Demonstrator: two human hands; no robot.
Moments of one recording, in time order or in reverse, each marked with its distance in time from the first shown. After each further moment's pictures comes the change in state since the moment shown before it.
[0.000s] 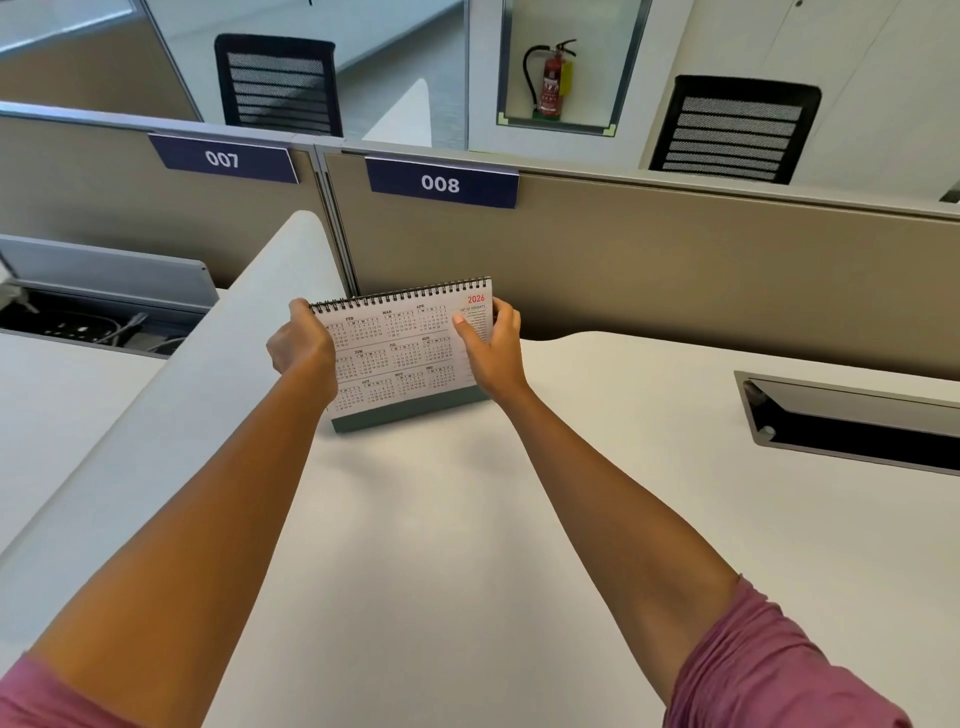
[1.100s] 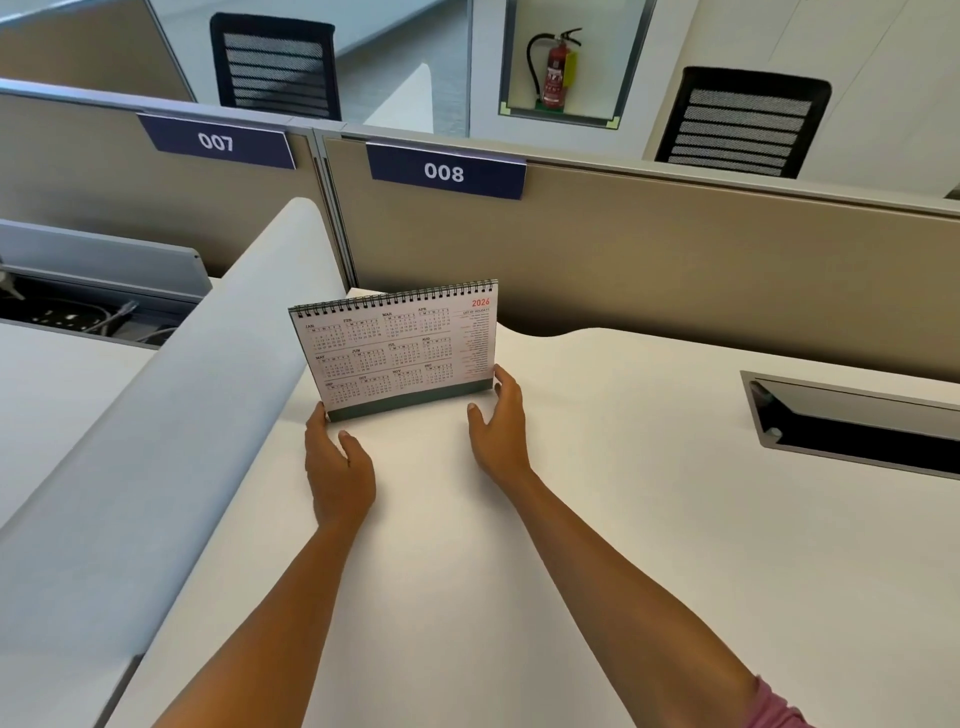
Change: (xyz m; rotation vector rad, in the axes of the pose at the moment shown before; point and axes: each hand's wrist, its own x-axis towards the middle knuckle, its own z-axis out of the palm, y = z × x) left_hand 0.010 -0.175 -0.040 0.360 -0.060 0.610; right_hand -0.068 0.070 0.001 -0.208 0.012 0.129
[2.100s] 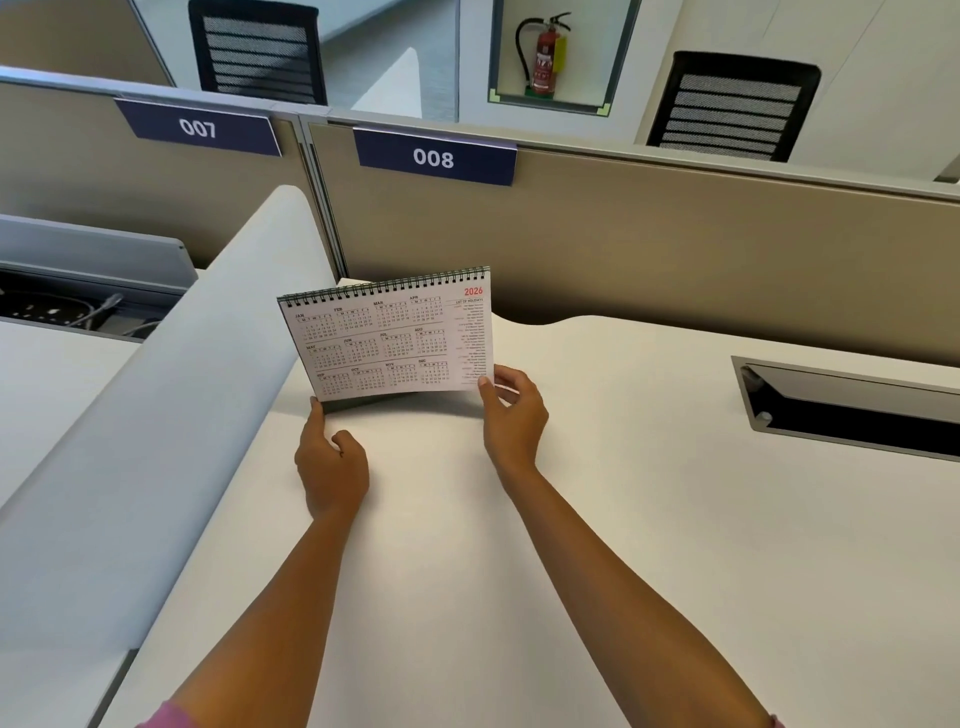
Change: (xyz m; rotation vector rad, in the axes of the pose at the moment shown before) left_hand -0.001 -0.001 -0.002 0.063 0.003 -0.050; right_hand -0.019 -0.026 -0.017 0.237 0.278 0.108
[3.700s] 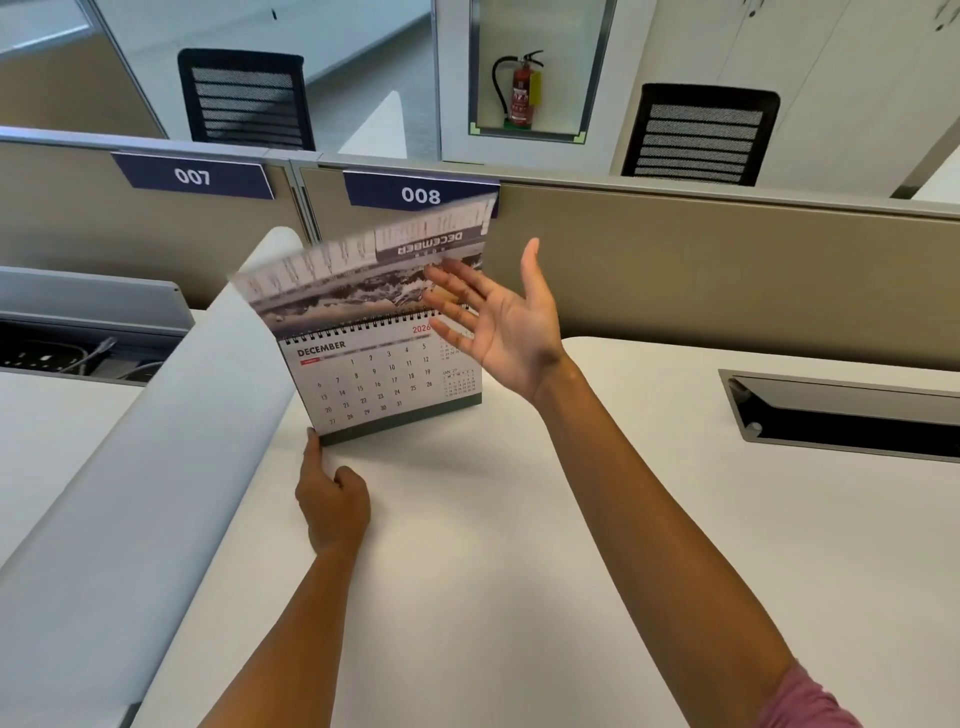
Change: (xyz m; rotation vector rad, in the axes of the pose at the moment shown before) left_hand -0.006 0.016 -0.009 -0.073 -0.023 0.013; right_hand 0.040 -0.145 -0.017 0.726 -0.799 0.258
